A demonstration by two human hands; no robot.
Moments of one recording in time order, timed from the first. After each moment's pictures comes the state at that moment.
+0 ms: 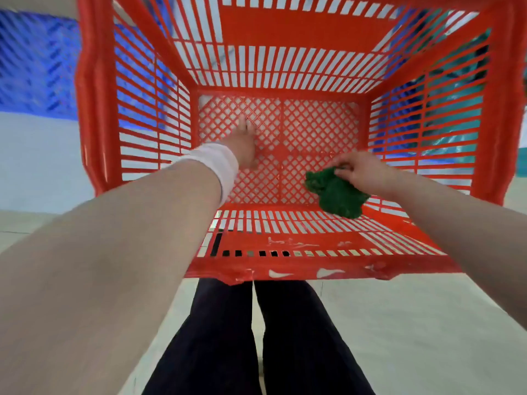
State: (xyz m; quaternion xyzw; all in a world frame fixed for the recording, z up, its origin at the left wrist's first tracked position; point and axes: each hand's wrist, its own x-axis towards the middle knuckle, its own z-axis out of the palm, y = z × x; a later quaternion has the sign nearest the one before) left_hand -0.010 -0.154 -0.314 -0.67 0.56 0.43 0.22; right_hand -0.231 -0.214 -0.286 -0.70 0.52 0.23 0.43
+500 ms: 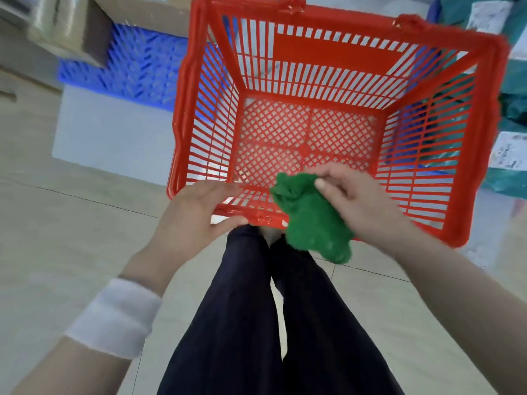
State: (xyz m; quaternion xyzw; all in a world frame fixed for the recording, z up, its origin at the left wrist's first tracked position) left_hand -0.011 0.043 -0.148 -0.77 0.55 0.30 -0.10; right_hand -0.202 -0.115 -0.118 -0.68 0.41 0.04 0.61
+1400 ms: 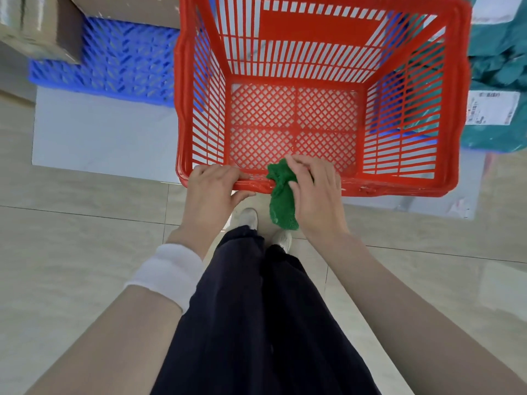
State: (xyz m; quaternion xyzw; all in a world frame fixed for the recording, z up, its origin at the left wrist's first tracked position) left_hand -0.015 0.053 -0.180 -0.78 0.59 0.20 -0.10; right_hand -0.180 -0.013 -0.167 -0.85 0.48 -0.03 0.21
